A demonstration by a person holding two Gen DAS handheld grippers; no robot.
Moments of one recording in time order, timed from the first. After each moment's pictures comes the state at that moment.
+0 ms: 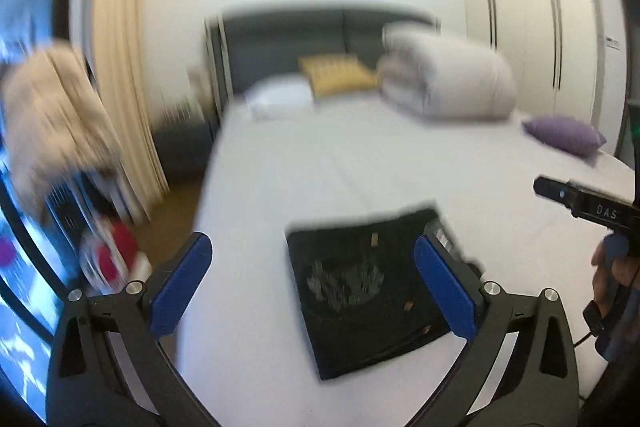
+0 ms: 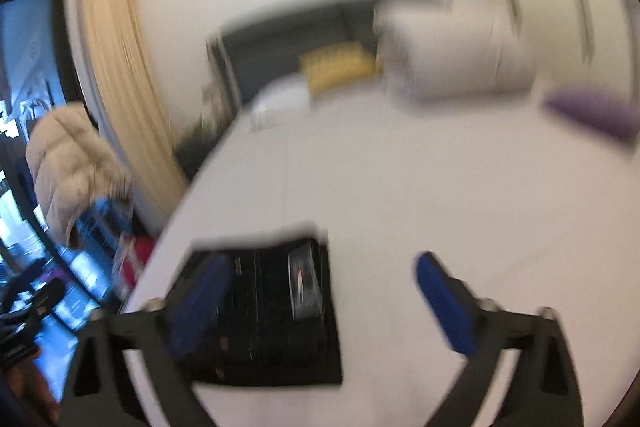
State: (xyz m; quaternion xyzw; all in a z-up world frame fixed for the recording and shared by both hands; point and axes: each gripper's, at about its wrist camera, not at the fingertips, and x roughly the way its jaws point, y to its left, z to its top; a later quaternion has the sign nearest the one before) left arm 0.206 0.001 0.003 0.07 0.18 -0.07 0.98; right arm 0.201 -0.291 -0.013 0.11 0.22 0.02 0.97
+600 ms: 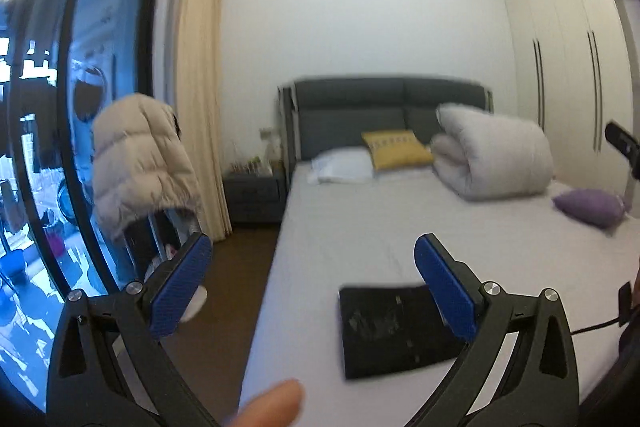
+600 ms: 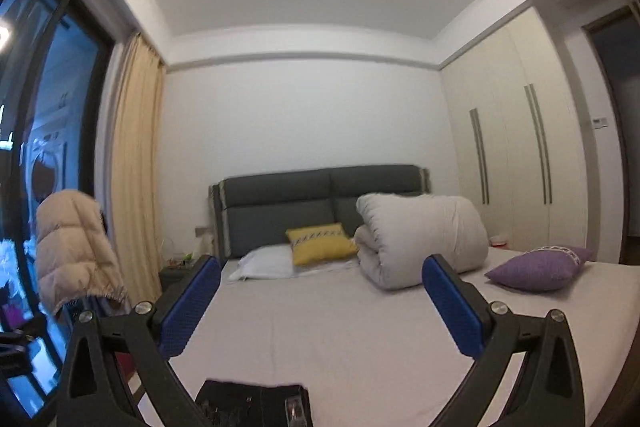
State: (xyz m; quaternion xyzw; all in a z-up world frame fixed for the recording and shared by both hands) left arm 0.069 0.028 0.149 0.03 0.12 0.03 0.99; right arm 0.059 -0.282 0.161 0.05 -0.01 -0.03 1.00
